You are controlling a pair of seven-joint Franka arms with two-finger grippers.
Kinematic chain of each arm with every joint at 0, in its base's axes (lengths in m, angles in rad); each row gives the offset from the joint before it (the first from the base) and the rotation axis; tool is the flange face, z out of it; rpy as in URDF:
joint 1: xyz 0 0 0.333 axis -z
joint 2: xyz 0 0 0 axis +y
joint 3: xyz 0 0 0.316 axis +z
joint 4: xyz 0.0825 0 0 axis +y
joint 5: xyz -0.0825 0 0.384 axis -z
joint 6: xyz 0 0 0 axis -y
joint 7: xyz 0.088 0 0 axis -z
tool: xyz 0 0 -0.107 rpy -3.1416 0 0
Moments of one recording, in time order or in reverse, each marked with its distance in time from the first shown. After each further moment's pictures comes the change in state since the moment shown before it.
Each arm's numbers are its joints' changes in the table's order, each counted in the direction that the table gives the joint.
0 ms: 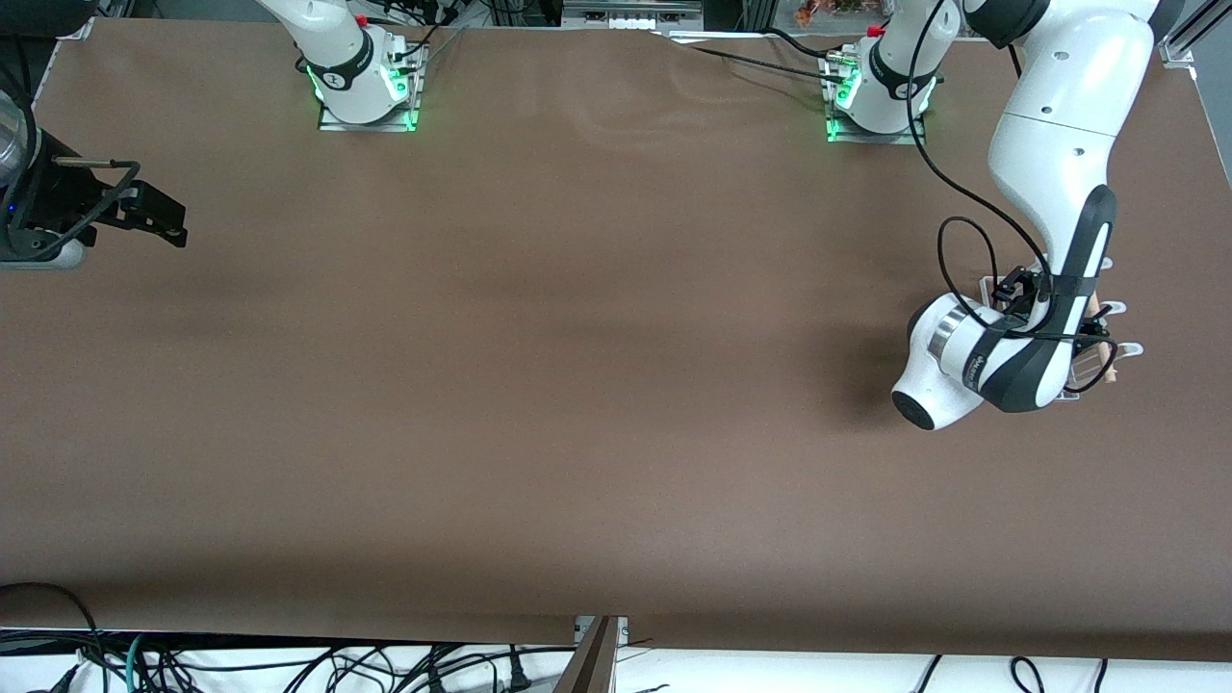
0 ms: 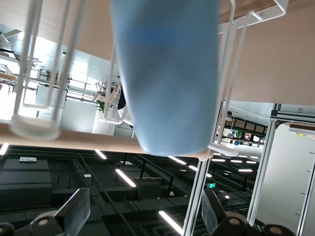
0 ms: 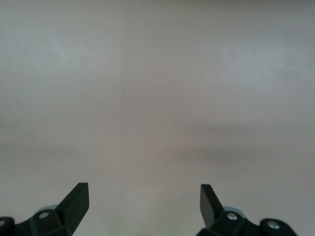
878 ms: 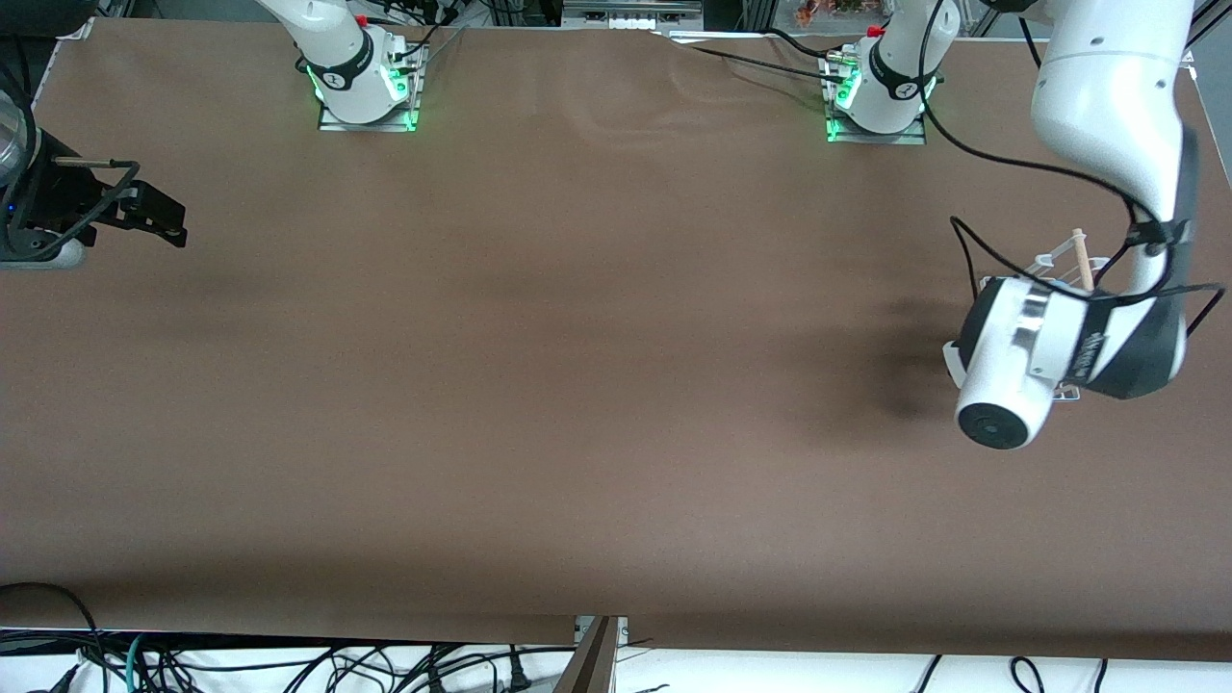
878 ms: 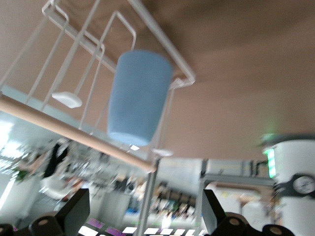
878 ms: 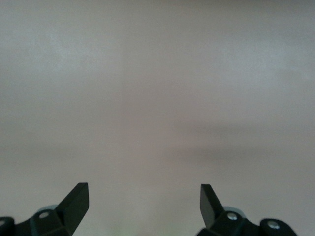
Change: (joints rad) left arm -0.012 -0.111 0.000 -0.213 0.440 0.081 -0.087; right arm 0.000 0.000 0.000 -0.001 -0.001 0.000 0.000
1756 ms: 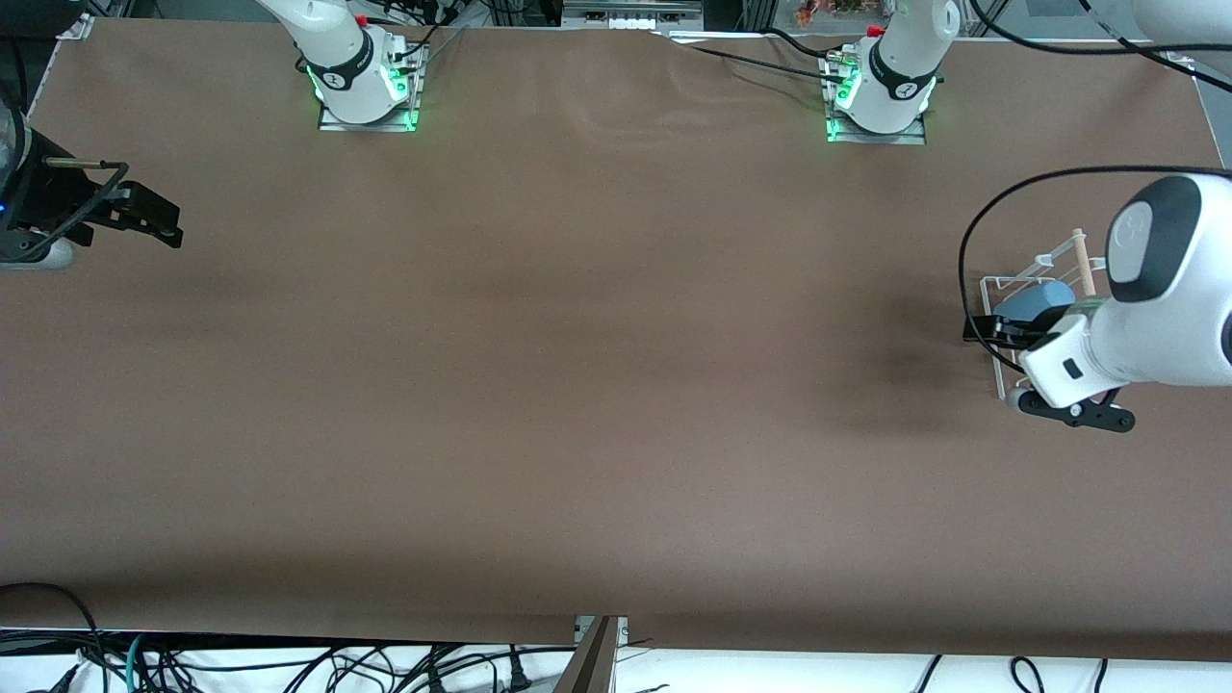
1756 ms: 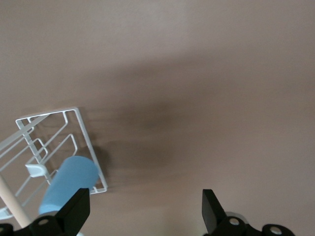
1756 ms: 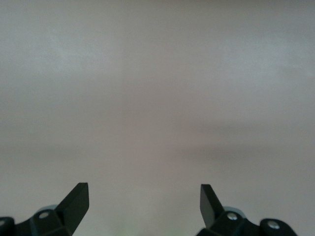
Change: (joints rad) left arm -0.140 -0.240 -0.085 0.042 0.481 0.389 -0.202; right arm 0.001 0.000 -0.015 0.000 -0.016 0.000 0.000
